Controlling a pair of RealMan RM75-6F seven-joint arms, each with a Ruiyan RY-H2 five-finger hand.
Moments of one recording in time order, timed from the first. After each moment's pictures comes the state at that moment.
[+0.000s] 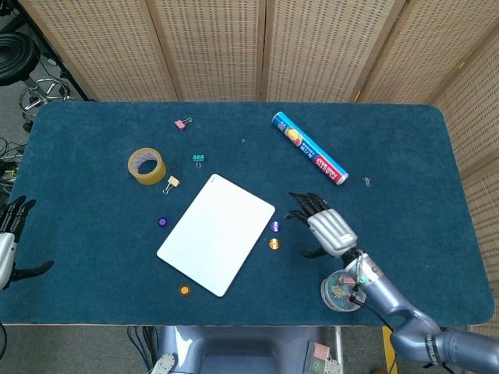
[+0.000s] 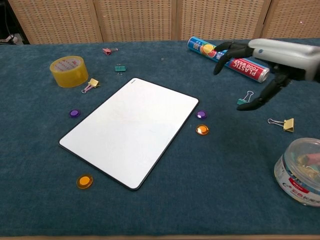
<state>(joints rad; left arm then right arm) -0.15 -0.92 -0.08 -1.92 1.31 1.38 0.09 0.64 -1.40 0.14 -1.55 -1.45 0.98 0.04</state>
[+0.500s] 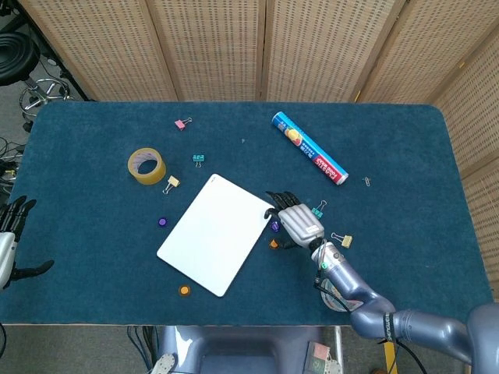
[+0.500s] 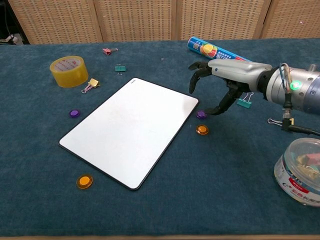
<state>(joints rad) -0.15 -0.92 -0.08 -1.92 1.31 1.37 0.08 0.77 -1.58 0.21 -1.42 -1.18 0.84 -0.19</state>
